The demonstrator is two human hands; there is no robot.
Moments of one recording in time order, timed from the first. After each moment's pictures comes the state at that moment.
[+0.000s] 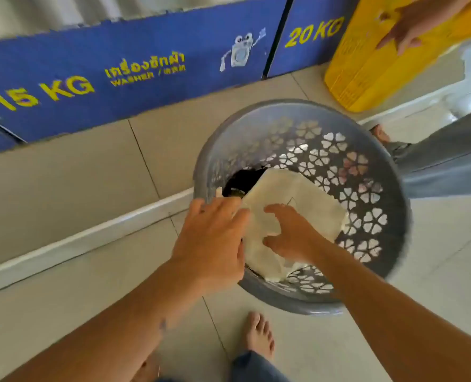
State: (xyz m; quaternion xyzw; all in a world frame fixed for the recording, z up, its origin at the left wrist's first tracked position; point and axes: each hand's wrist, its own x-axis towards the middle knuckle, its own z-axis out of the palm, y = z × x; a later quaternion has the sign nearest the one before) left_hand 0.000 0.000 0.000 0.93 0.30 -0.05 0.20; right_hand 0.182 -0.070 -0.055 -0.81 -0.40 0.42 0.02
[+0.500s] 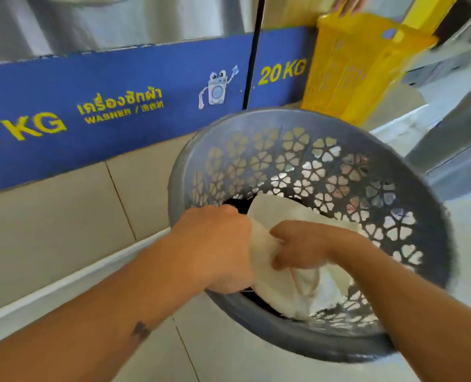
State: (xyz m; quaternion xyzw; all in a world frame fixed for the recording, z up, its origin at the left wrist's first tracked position) left_hand 0.041 0.014 -0.037 0.95 0.25 -0.14 0.10; right_hand 0.211 -0.056 -0.095 -0.77 -0.50 0.38 -0.09
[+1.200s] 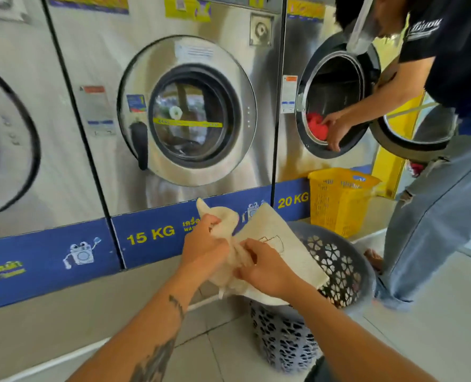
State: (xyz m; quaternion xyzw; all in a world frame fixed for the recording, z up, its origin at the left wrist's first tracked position) left_hand -0.088 -0.085 0.114 0.72 0.49 0.36 0.34; right_hand 0.041 -0.154 0.075 -0.67 -0.60 0.22 0.38
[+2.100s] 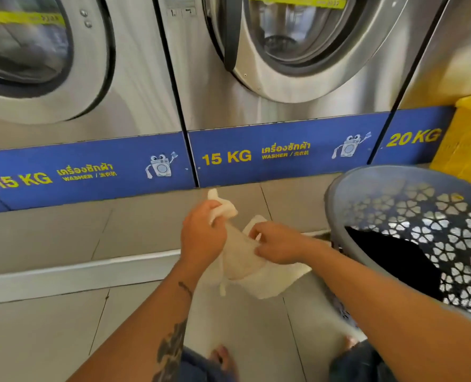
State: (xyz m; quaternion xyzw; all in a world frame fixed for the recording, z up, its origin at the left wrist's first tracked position) left_hand -0.236 0.012 -0.045 0.67 0.59 0.41 0.19; right_hand -0.056 -0.010 -0.038 -0.63 -0.69 0.35 0.06
